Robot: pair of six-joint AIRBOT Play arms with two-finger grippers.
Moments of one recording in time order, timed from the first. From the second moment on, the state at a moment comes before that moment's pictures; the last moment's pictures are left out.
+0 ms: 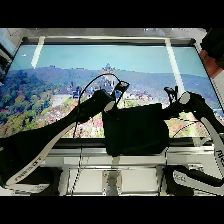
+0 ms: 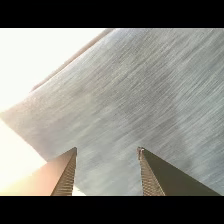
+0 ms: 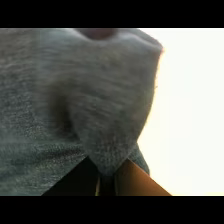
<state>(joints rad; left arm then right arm) -0.86 -1.52 1.42 1.61 -1.13 -1.83 -0.07 -1.28 0.90 -1.36 1.09 1.45</state>
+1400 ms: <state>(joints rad) -0.79 -1.63 1.41 1.75 -1.22 -1.84 -1.11 -1.21 1.07 -1.40 0.91 1.50</state>
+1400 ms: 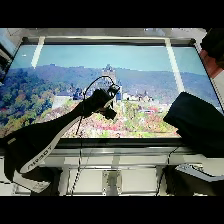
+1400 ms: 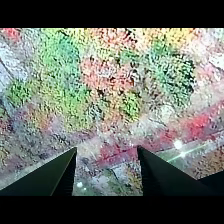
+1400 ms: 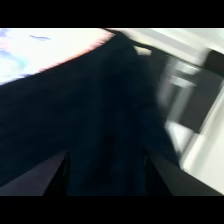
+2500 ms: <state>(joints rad) -0.74 -1.65 1.41 1.82 -1.51 -1.83 0.50 -1.18 0.96 -1.44 1.16 1.64</state>
